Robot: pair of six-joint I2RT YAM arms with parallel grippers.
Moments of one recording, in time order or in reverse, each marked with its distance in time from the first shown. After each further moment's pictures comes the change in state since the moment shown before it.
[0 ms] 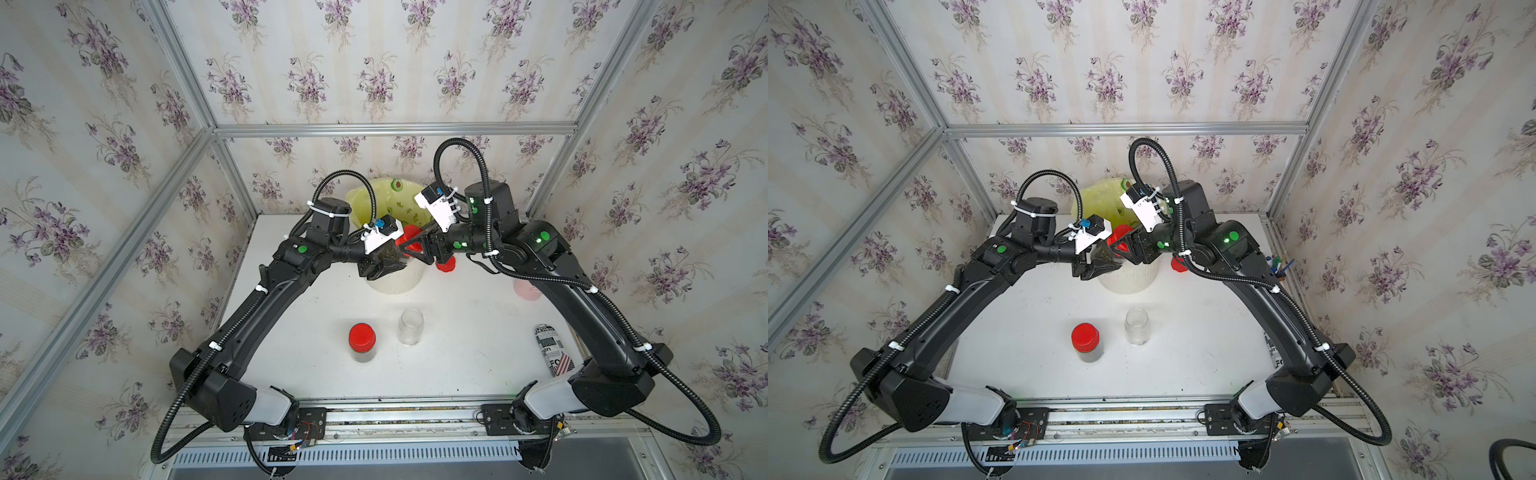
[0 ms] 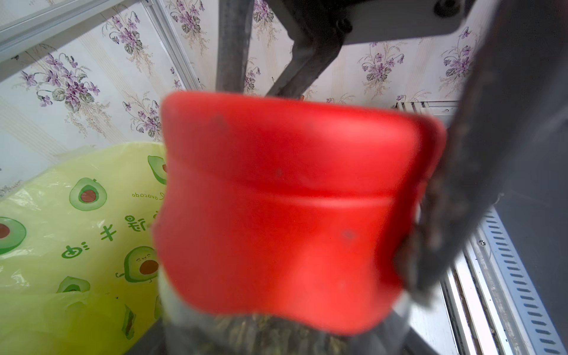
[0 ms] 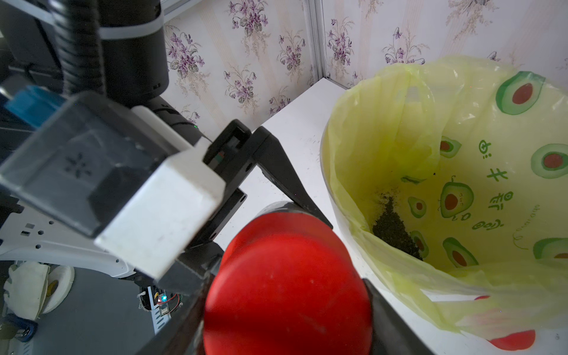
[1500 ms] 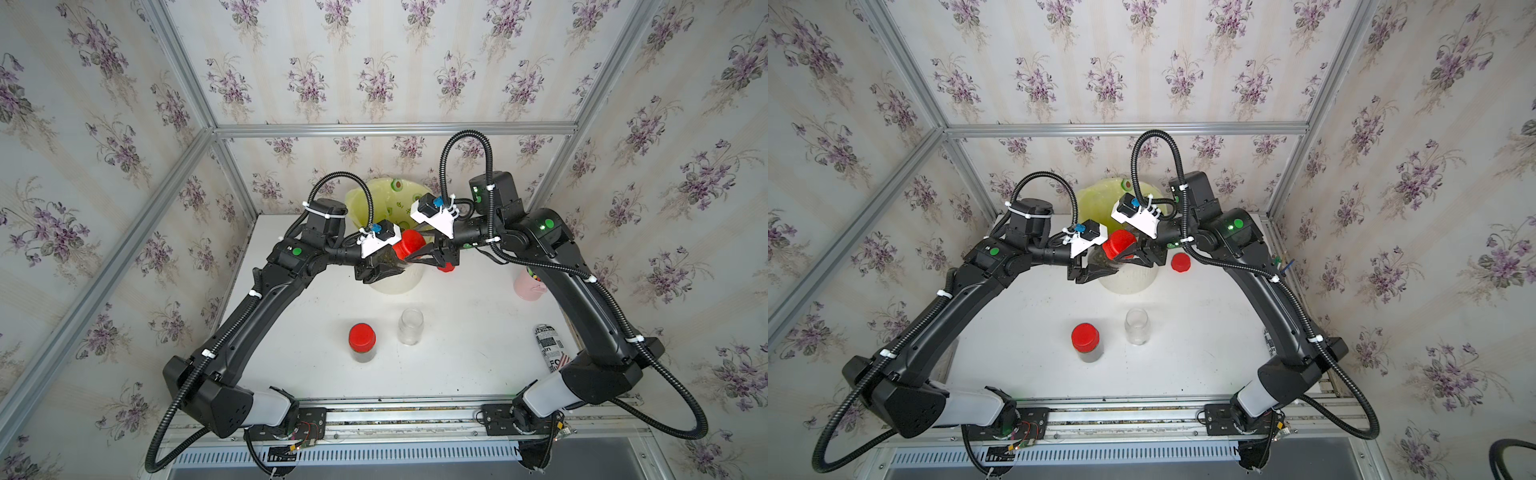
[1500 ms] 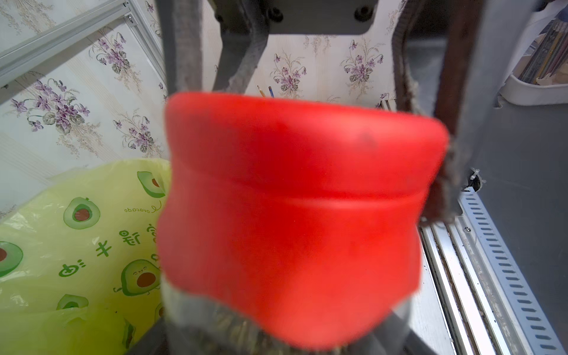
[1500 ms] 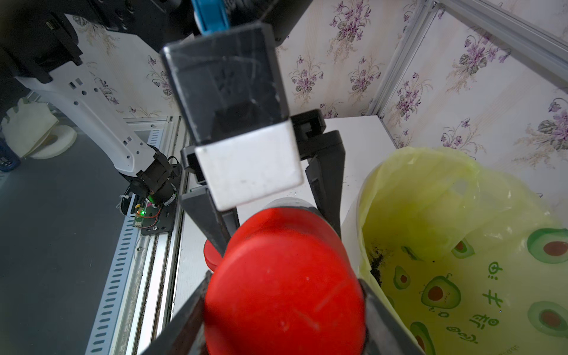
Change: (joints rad) left arm 0.006 -0.032 0.004 -0.049 0.051 0.058; right arm -0.068 0.072 0.127 -0.150 -0.283 -0.608
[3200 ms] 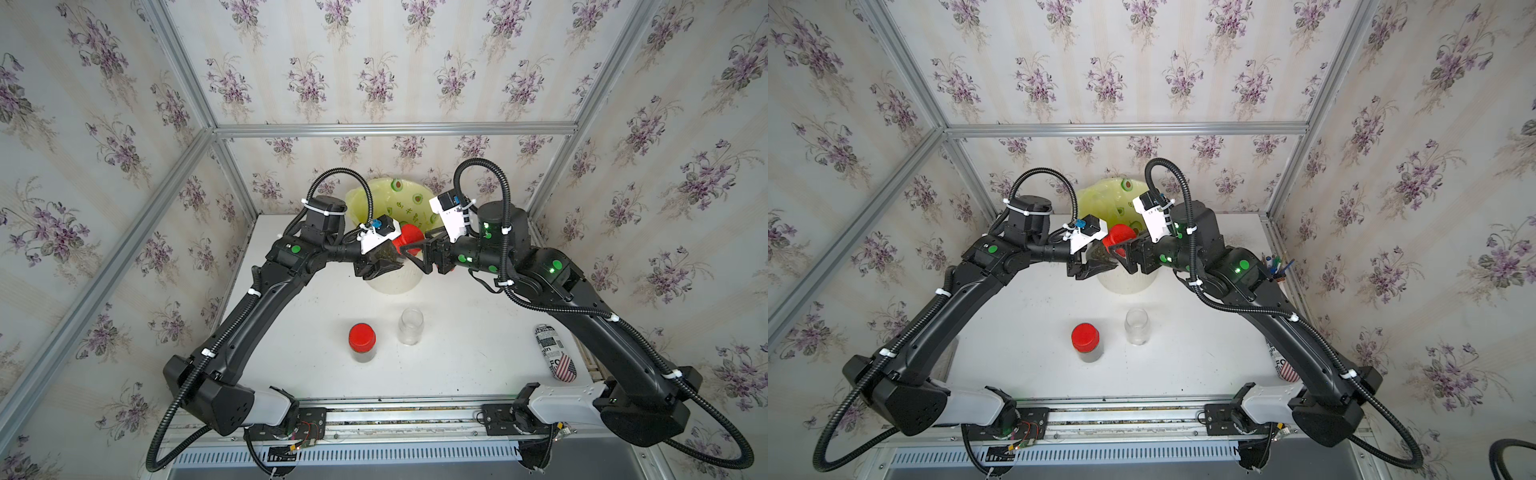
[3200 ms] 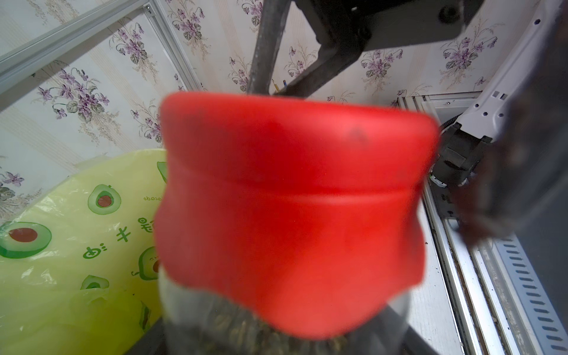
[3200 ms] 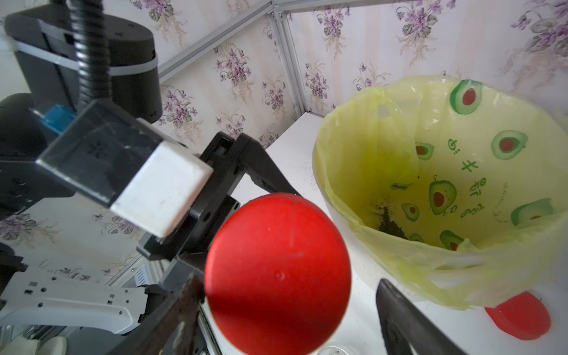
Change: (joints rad) left arm 0.003 0.012 0.032 -0.010 -0.055 -0.013; right arm 0.154 -0.253 -0.361 0.374 0.478 0.813
